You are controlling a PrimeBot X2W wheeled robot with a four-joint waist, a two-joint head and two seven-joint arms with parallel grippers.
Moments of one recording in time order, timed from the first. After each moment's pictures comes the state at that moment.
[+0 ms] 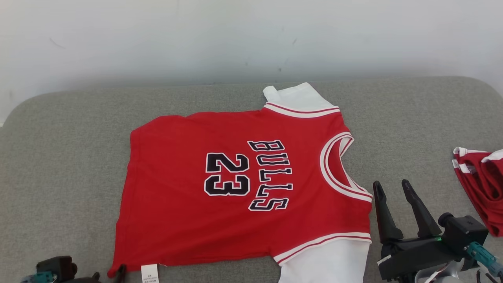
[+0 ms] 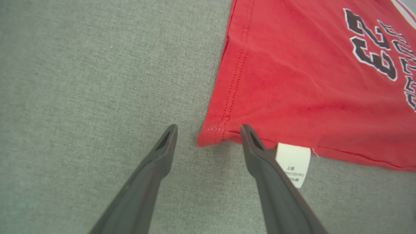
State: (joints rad) left arm 0.01 0.23 -0.12 0.24 -0.49 0.08 0.33; right arm -0.01 -0.11 0.07 0.08 0.39 0.03 -0.19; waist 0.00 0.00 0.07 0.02
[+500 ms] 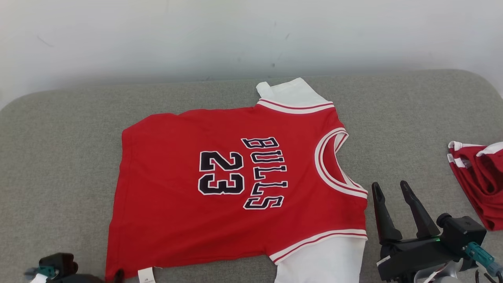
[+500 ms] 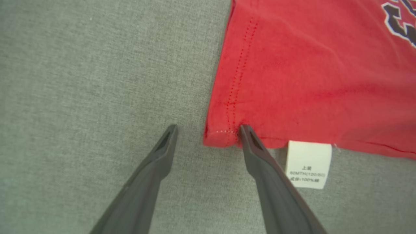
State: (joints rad) left arm -0.02 0.24 -0.14 0.28 -0.48 0.10 0.41; right arm -0.02 -0.11 0.07 0.09 0.39 0.04 -0.20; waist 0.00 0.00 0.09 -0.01
